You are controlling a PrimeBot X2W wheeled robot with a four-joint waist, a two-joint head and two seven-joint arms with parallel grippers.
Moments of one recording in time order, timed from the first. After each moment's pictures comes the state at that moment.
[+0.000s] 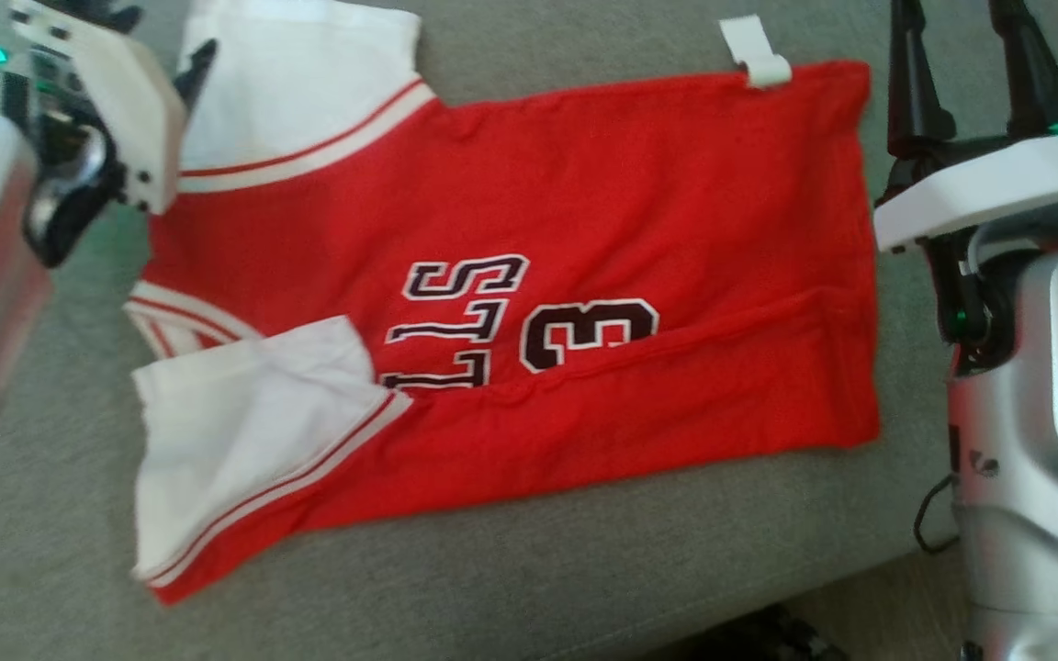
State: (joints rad) left arm -1.11 0.51 -0.81 0.67 -0.67 -0.13 0.46; right arm -0.58 -0.05 -0.03 0.17 0.12 0.13 0.07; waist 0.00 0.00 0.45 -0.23
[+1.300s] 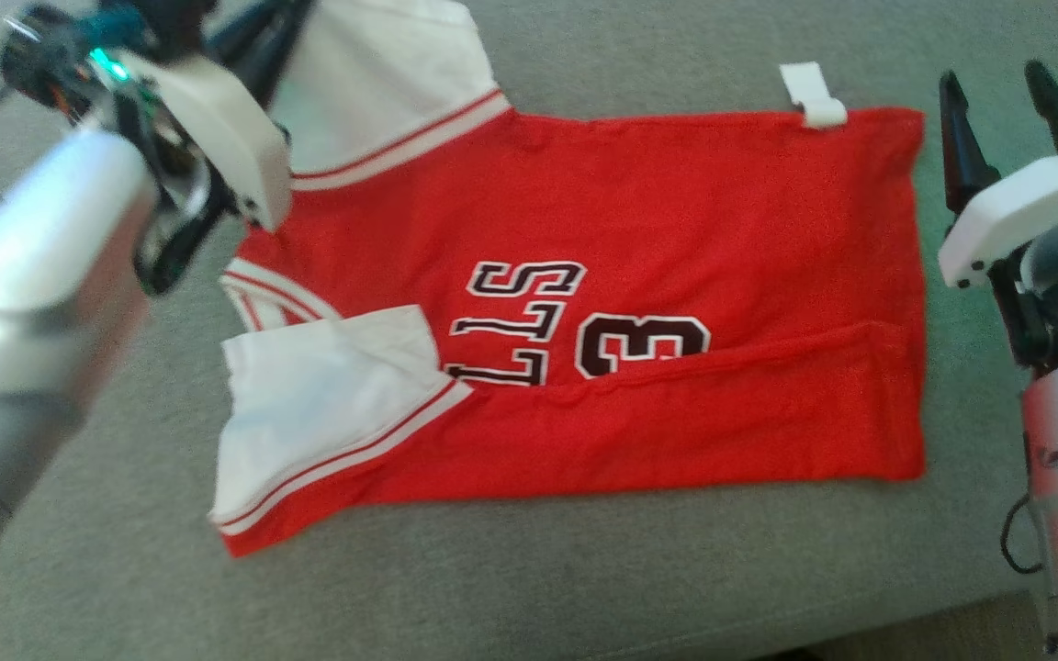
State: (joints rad) left arm -1.17 0.47 -1.07 0.64 -0.85 -0.11 0.04; right arm -0.60 -0.19 -0.05 0.41 0.06 0.13 0.18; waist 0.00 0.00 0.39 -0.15
